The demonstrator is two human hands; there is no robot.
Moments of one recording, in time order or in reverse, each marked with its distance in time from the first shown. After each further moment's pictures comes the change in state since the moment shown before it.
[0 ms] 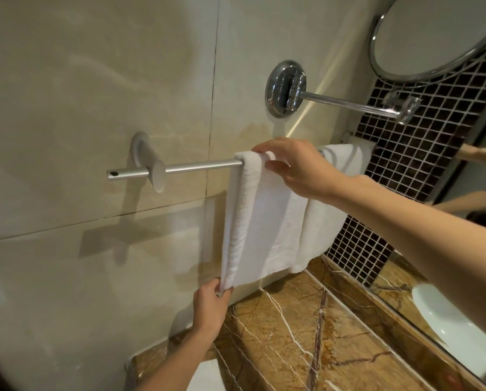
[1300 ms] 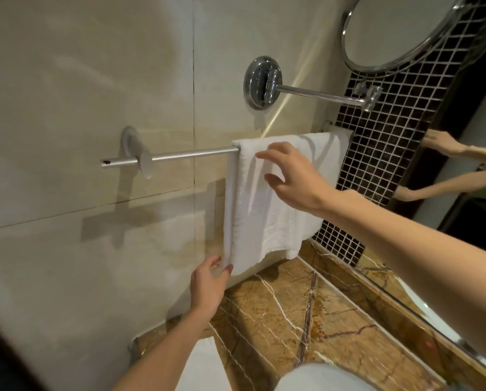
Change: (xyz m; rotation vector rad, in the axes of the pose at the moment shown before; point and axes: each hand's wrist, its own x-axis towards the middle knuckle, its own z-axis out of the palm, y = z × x) left_hand -0.014 0.023 -0.001 -0.048 -0.013 -0.036; right_hand -0.060 0.002 0.001 0.005 -0.001 0.136
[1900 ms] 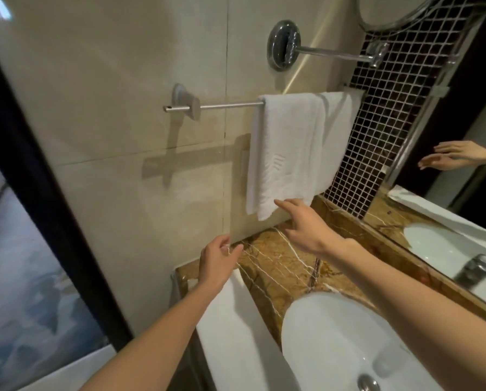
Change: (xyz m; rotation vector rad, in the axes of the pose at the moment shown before) left_hand -0.103 -0.027 -0.073 0.012 -0.054 -0.021; right_hand -0.161 -0.059 0.078 0.076 -0.251 0.228
